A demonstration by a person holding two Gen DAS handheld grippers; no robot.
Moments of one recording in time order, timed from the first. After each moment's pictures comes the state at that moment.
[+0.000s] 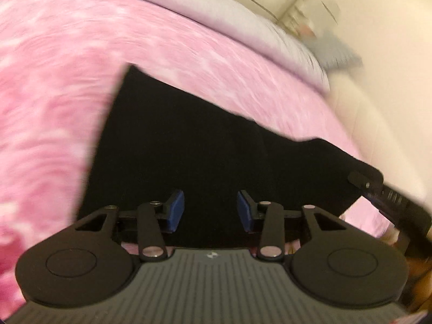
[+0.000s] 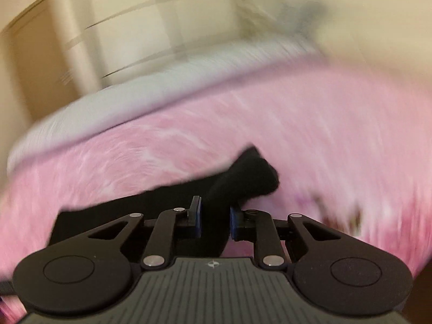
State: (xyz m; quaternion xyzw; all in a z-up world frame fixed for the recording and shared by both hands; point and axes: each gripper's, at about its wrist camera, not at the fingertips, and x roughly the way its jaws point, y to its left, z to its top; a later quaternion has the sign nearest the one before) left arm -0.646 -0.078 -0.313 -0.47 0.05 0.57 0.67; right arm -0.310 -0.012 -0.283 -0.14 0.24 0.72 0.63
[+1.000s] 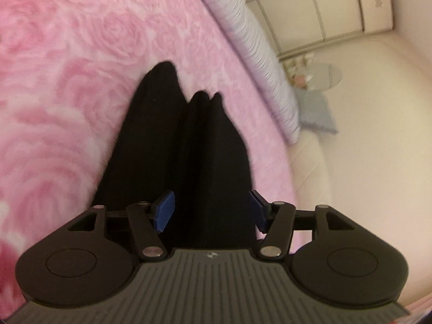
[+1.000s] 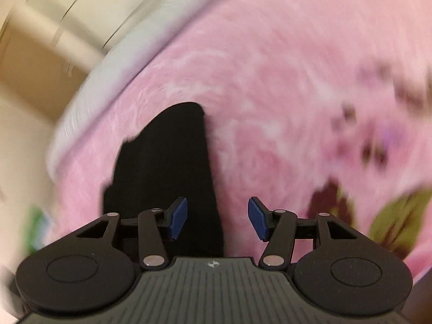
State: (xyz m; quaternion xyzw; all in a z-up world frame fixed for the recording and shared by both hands) left arm -0.706 -0.031 -0.354 -0.60 -0.08 0.47 0.64; right arm -0.300 0.047 -0.353 -0.07 0.58 0.65 0.48
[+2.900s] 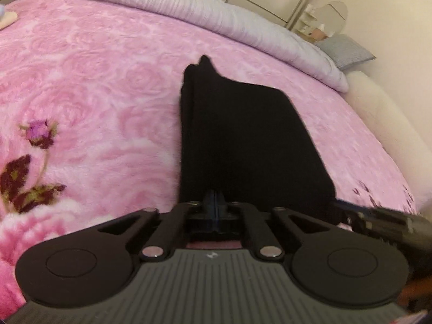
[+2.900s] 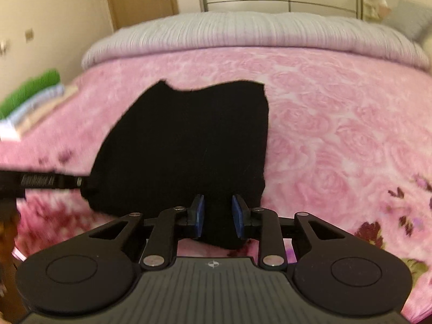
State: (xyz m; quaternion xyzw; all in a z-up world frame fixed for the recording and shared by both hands) left arm -0.674 -0.099 -0.333 -0.40 0.12 0.62 0.66; right arm -0.433 -0.046 -0.333 -0.29 0.23 0.80 0.46
